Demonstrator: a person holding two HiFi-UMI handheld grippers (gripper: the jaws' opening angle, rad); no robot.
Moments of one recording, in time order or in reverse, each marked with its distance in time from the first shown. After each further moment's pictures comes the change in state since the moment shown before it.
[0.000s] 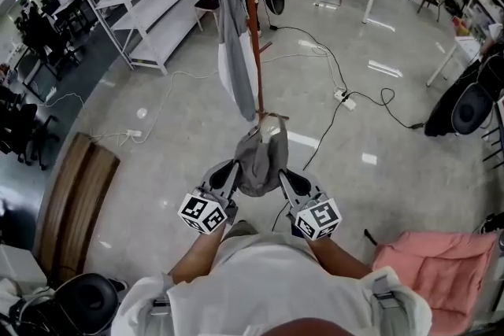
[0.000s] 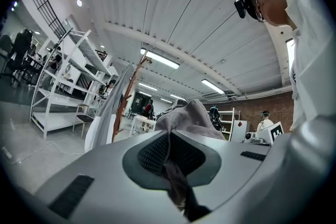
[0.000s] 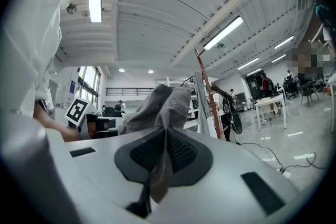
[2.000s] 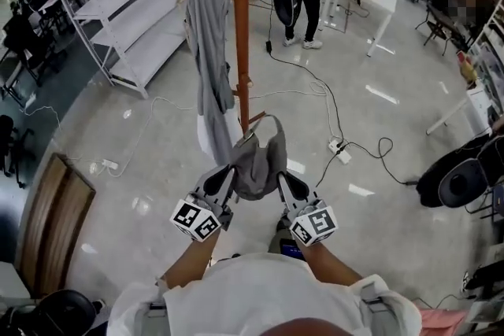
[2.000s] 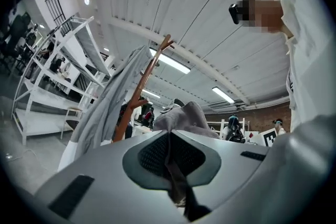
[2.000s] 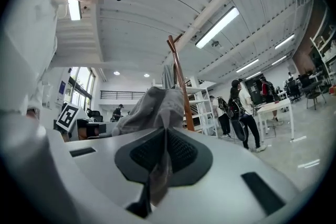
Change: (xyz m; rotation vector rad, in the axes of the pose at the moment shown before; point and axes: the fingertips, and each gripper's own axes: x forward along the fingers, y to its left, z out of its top) left arm 0.350 0.230 0.058 -0.032 -0.104 -0.008; right arm 0.308 -0.314 0.057 -0.024 -0.066 -0.005
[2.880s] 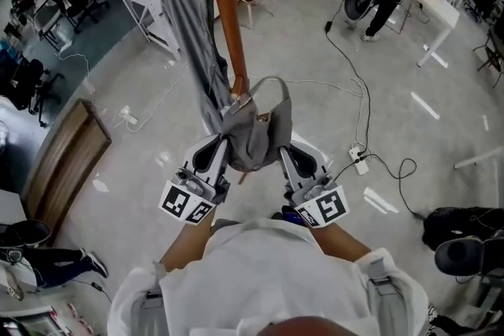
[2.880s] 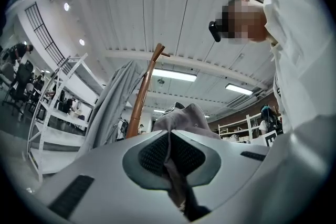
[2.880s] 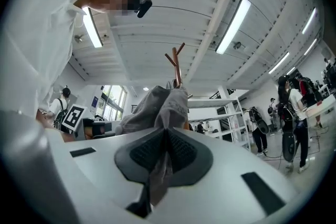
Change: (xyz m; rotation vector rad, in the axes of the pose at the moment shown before) left arm 0.135 -0.015 0.063 0.250 -0.189 0.229; right arm 0.071 -0.125 0.078 -0.025 -0.163 0.389
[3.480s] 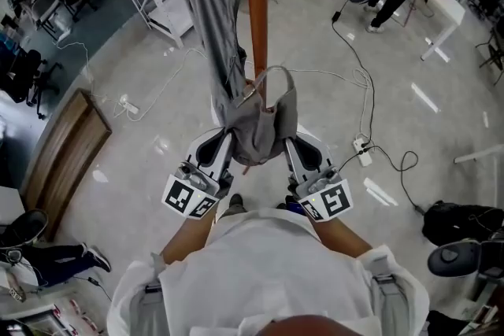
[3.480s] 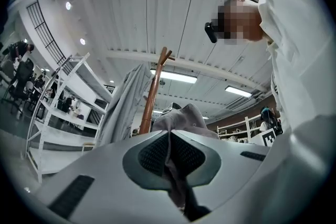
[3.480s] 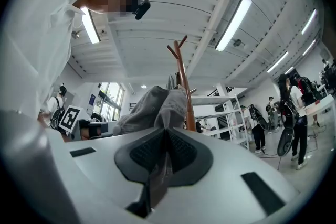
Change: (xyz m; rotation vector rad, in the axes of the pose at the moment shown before) left arm -0.016 0.068 0.013 -0.019 -0.016 -0.020; right arm 0.067 0.020 -0.018 0.004 0.034 -0.035
